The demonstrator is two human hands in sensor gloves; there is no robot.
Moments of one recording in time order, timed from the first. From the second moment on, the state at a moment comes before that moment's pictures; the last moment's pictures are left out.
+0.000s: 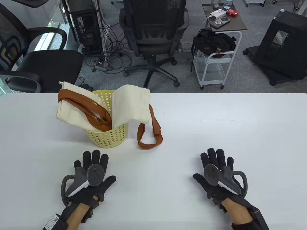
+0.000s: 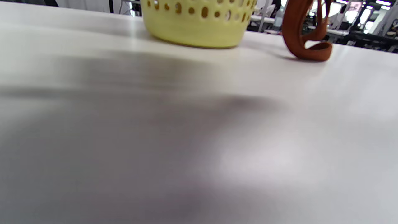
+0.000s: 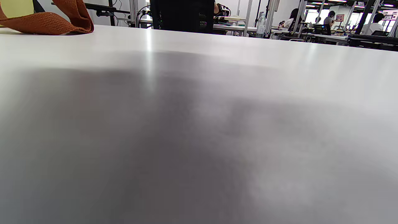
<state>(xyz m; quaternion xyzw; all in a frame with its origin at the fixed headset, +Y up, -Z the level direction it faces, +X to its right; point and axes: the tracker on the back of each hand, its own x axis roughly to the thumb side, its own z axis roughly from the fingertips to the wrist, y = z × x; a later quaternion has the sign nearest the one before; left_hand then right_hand) -0.258 -0.735 -0.255 -0.16 -0.06 0.03 0.98 0.205 -0.751 -0.265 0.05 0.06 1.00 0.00</state>
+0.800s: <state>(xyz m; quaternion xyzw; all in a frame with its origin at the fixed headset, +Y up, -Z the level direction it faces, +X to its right) -0.227 -0.703 -0.249 -0.07 -0.11 0.02 0.99 0.202 -0.750 -0.263 0.06 0.06 1.00 0.00</state>
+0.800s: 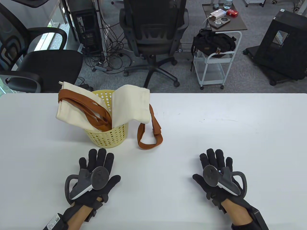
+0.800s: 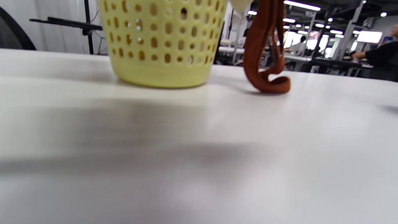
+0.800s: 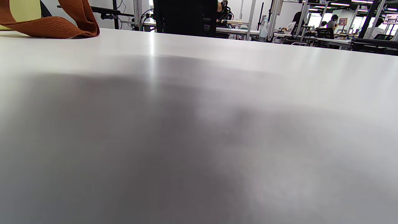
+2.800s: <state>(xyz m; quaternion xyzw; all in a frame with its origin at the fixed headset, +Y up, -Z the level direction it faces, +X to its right) -0.196 -0.513 -0.337 0.29 0.00 0.38 0.88 0.218 -0.738 -0.260 0.05 0.07 0.99 0.04</state>
